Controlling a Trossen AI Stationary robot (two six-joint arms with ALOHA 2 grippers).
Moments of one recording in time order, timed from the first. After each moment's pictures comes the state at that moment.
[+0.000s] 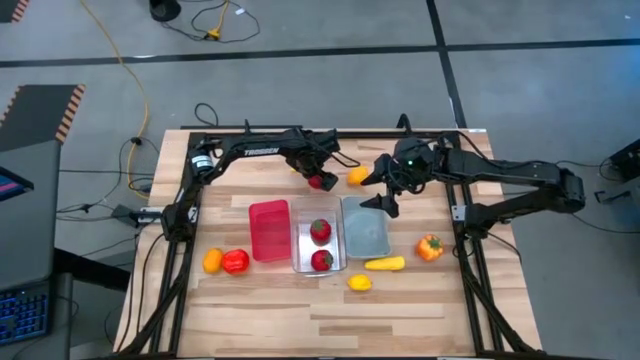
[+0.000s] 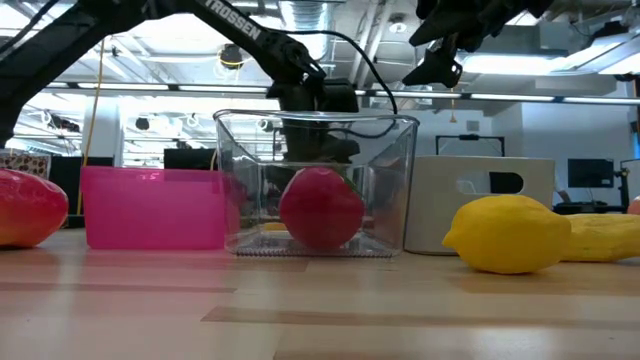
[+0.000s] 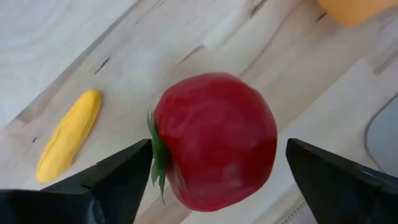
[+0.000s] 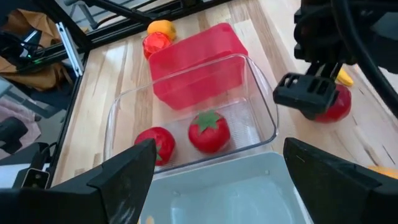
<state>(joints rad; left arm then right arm) 0.43 2.17 1.74 -0.89 0.06 -0.44 -0.24 1.15 0.99 -0.44 -0.29 0.15</state>
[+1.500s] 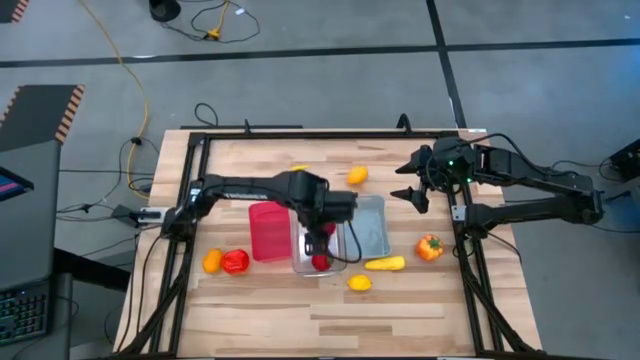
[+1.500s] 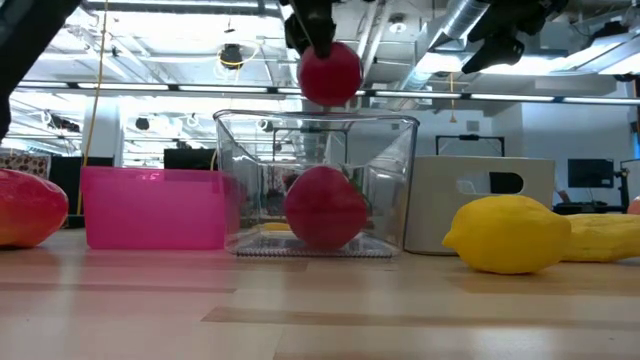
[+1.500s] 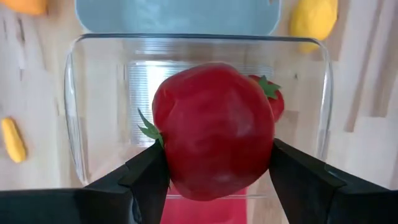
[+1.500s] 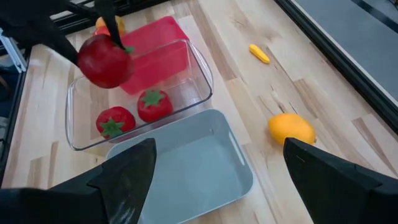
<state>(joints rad) -0.06 2.15 2.31 -1.52 -0.02 -0.17 -0.24 0.87 0.99 -0.75 -0.05 0.15</state>
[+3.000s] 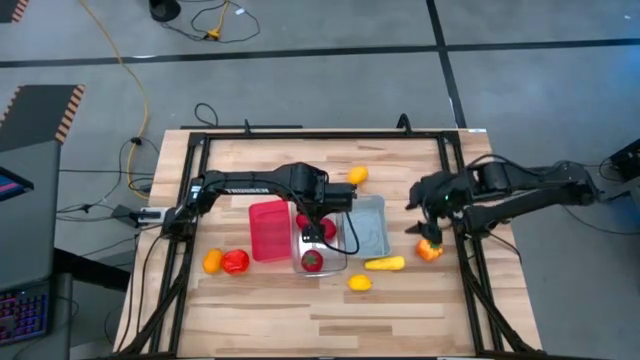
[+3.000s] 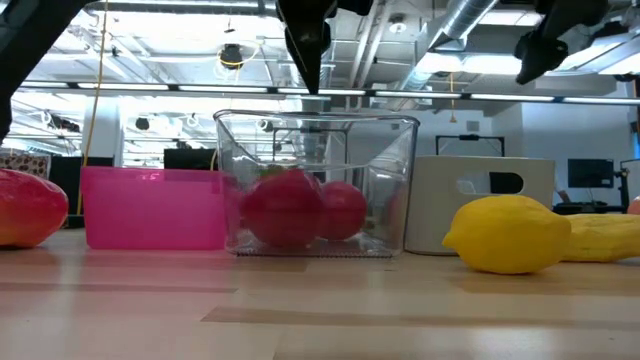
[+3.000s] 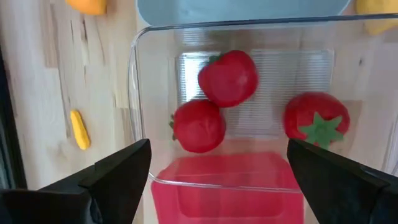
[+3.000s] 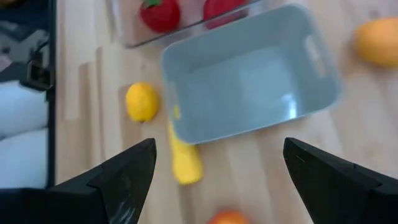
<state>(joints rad) -0.03 2.15 2.31 -1.57 -0.15 -0.07 0.08 0.91 0.99 -0.99 -0.06 0.34</state>
